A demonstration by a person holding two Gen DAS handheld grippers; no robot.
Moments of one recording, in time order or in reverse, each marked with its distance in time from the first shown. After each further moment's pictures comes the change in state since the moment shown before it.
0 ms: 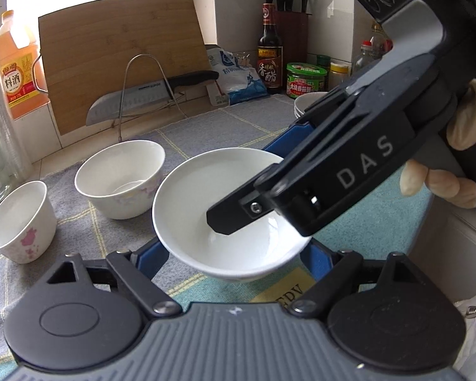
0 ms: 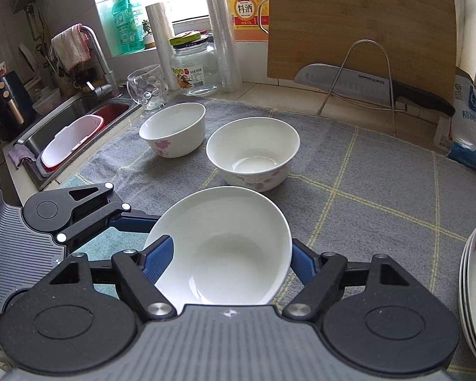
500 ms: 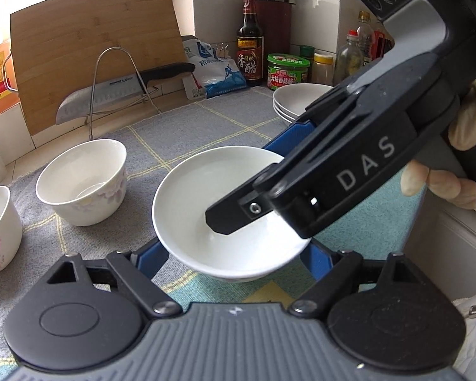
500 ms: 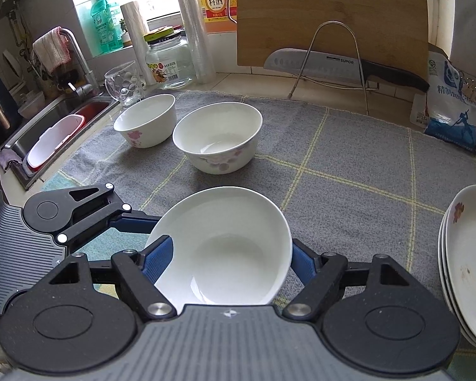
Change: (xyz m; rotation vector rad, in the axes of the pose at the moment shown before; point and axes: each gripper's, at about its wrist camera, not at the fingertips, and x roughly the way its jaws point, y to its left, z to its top) left arm 0.024 -0.014 0.005 0.012 0.028 -0.054; right arm -0.007 -0.025 -0.015 0.050 0.021 -0.034
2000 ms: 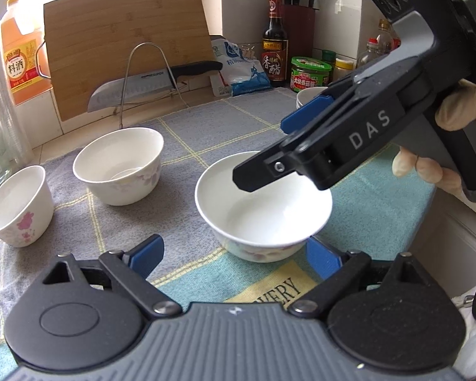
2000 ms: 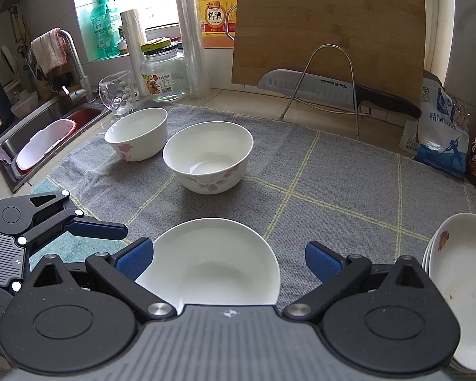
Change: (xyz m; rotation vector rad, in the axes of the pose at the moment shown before) left arm -0.027 0.019 -0.010 -0.058 0.001 0.073; right arm -0.003 0.005 0.009 -0.054 -0.061 -0.068
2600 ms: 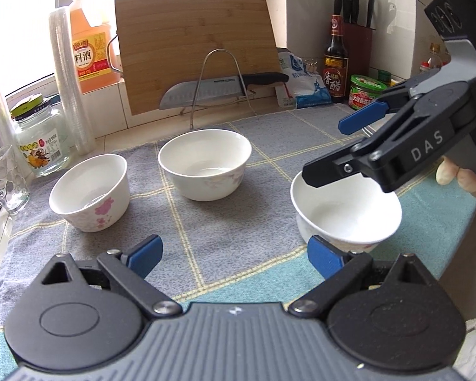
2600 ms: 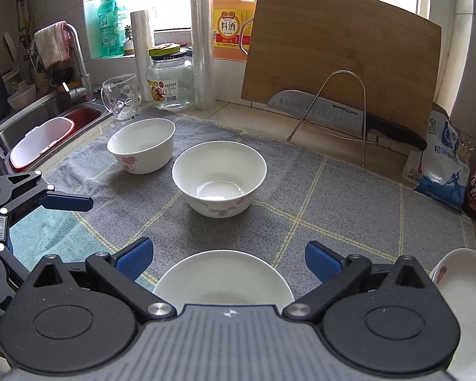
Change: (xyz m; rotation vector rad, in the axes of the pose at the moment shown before) left arm -0.021 0.047 -0.008 -0.090 -0.032 0.164; right arm 0.009 0.026 0.021 -0.065 -0.026 -0.048
